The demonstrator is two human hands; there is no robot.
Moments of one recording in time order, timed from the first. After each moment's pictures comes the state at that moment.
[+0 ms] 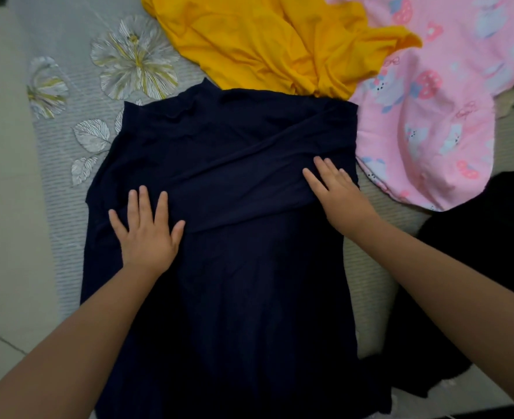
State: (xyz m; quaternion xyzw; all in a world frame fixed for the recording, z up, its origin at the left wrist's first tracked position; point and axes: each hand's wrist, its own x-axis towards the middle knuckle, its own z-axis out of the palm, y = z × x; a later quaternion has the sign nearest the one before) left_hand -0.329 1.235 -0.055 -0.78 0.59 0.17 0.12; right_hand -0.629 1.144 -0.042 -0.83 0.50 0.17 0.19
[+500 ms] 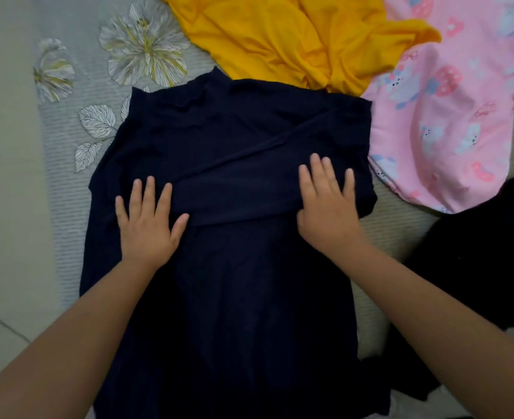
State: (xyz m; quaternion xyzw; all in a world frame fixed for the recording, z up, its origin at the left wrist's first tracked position) left_hand -0.325 1.239 -0.052 -0.77 0.61 0.18 0.09; right_hand -0.583 1.173 -0.027 -0.80 0.58 0.09 0.13
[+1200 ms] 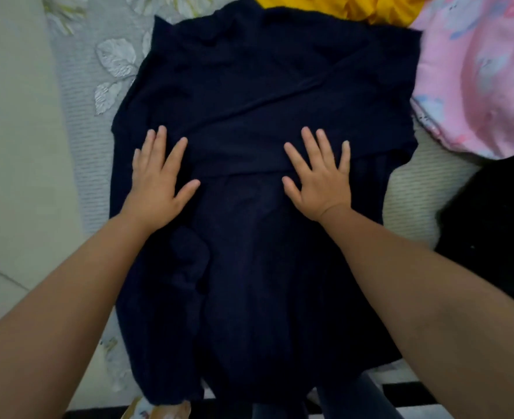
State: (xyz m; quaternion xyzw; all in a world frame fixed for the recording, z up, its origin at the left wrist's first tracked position) left_hand -0.285 1.264 -0.041 -0.70 0.66 0.27 -0.01; right_hand -0.548 1.221 -0.077 -0.82 0.55 0.07 0.16
